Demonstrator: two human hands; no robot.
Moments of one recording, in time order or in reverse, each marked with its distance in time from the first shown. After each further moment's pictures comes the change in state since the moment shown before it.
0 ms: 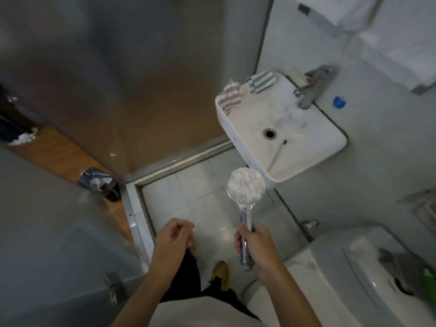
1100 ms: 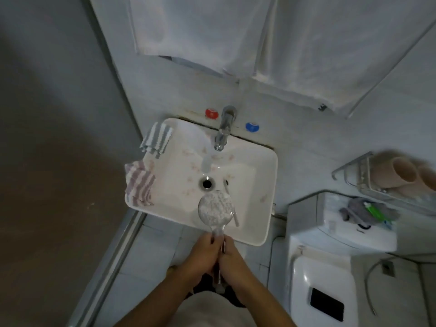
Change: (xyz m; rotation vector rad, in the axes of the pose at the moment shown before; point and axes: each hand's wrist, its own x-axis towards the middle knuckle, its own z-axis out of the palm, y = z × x) left_hand 0.321 0.155 0.165 0.580 -1.003 -0.164; right_hand 0.188 -0.206 0.075 0.337 0.407 0.134
